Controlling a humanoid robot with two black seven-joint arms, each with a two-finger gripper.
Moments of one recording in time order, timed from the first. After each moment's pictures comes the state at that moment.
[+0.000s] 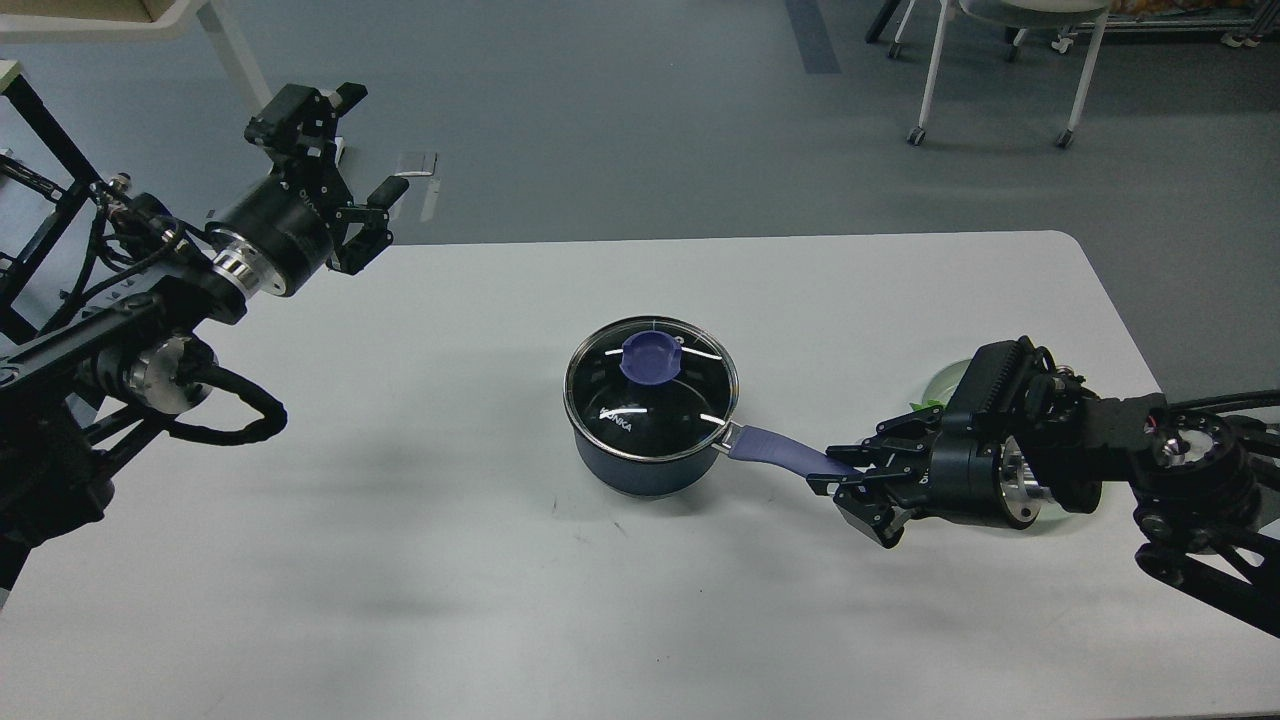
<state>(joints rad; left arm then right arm) -0.79 0.62 -0.53 -1.11 0.29 -0.17 -0.35 0.70 -0.82 0.36 1.63 -2.08 0.33 0.26</state>
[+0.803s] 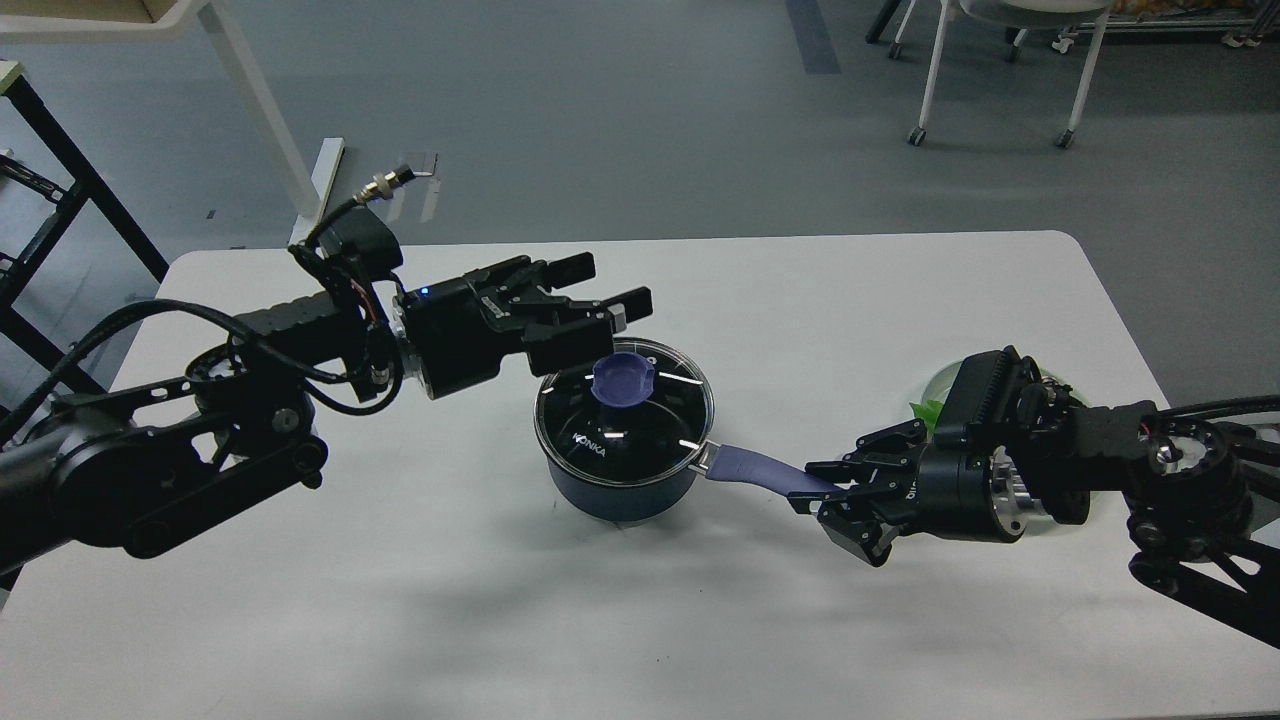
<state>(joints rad) -0.81 0.57 -0.34 -1.43 1.79 0.07 -0.35 0.69 -0.82 0.36 1.66 -2.07 0.33 0.30</state>
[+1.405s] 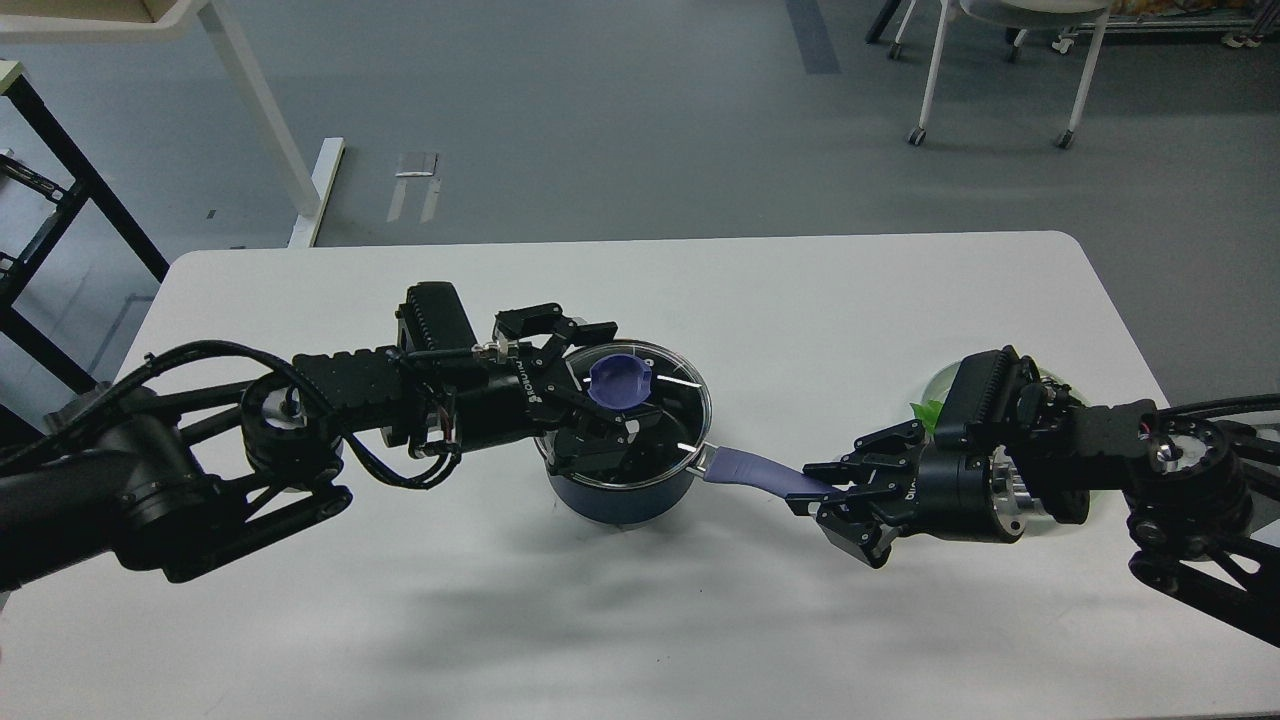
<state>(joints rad) -0.84 0.49 -0.26 -1.35 2.11 0.11 -0.30 0.69 -0.82 0.36 1.66 -2.07 0.33 0.33</state>
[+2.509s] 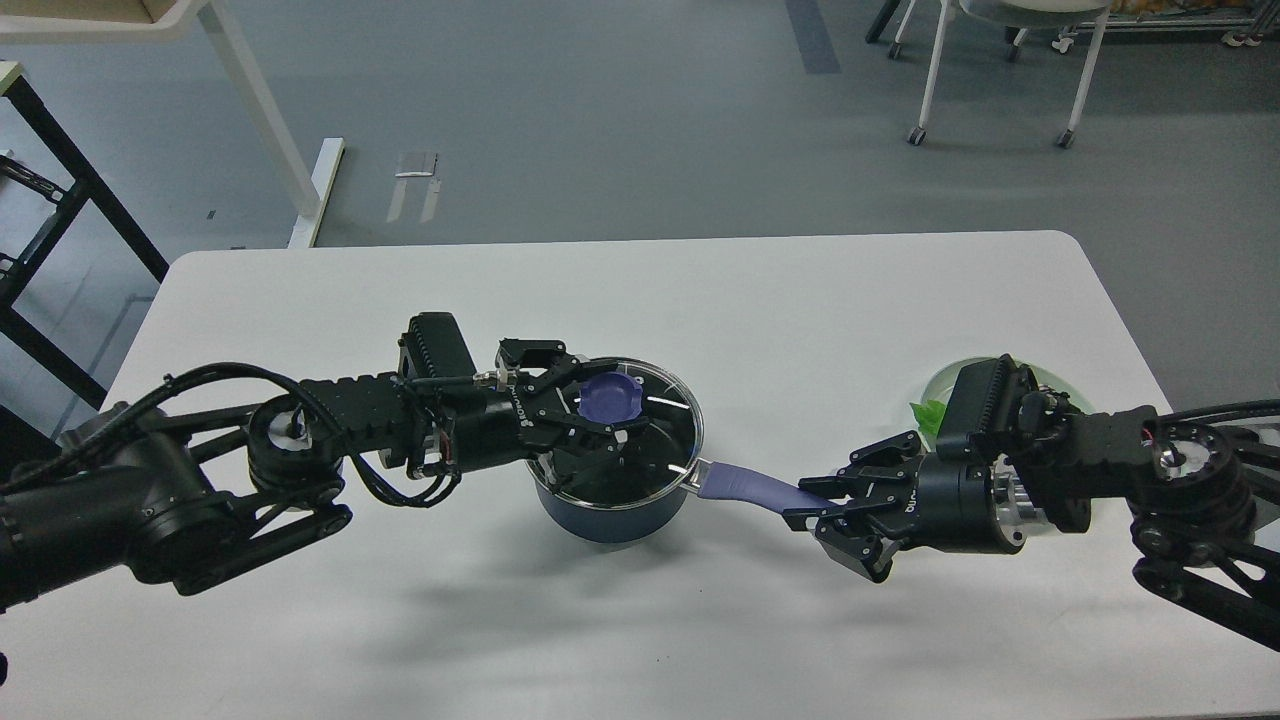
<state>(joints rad) -0.83 0.49 -0.21 -1.28 2.09 0.16 -0.32 0.69 -0.83 0.36 1.68 -2.07 0.33 0.34</state>
